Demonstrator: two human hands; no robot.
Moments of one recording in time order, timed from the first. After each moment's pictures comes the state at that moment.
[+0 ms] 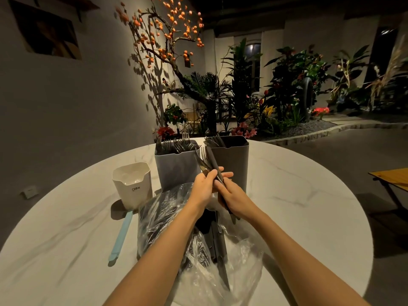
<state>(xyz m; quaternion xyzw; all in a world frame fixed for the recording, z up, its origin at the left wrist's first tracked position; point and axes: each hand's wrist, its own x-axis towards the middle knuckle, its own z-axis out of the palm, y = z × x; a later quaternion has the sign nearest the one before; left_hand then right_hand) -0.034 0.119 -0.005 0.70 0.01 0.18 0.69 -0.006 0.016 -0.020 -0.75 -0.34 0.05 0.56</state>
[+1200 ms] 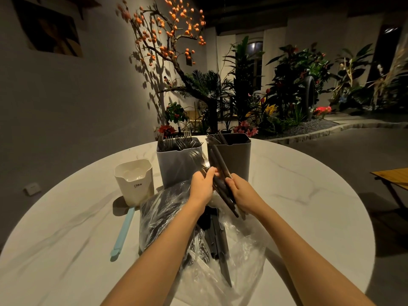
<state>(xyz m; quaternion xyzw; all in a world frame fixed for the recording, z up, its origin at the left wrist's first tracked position) -0.030 0.122 -0.012 0.70 0.11 0.27 0.65 0.014 0.007 -0.027 -0.84 -0.30 0.00 0.46</state>
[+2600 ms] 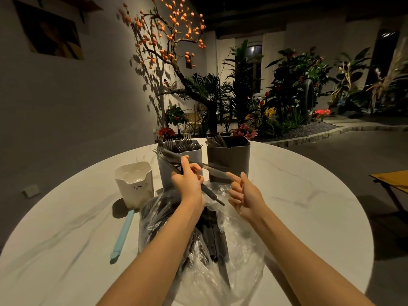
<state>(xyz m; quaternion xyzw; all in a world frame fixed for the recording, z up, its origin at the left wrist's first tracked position) -0.045 0.118 0.020 0.40 0.17 0.42 0.80 0.001 0.007 -0.018 -0.40 -0.04 0.24 0.88</state>
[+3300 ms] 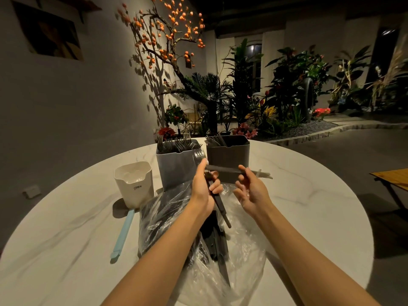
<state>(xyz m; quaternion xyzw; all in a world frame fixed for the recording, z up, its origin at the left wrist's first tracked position) -0.044 0.105 0.007 0.43 0.07 0.16 0.88 0.007 0.001 -0.013 -0.37 0.00 0.16 0.92</state>
